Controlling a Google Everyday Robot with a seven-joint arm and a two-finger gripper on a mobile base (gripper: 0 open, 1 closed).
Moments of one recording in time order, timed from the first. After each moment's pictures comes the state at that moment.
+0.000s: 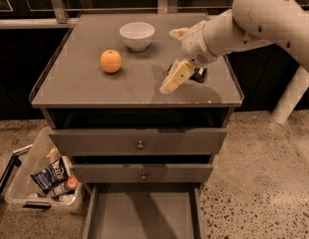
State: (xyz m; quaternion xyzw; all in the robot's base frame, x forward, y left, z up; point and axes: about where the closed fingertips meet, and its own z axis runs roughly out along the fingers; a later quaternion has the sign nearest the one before) arm 0.645 -0.058 0.904 -0.62 0.65 0.09 0.42
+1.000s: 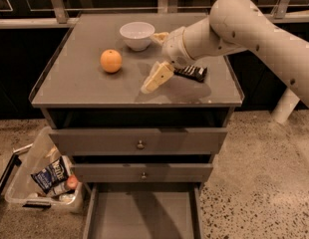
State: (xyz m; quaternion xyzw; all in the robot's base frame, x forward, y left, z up) arm 0.669 -0.009 0.883 -0.62 0.63 0.15 0.44
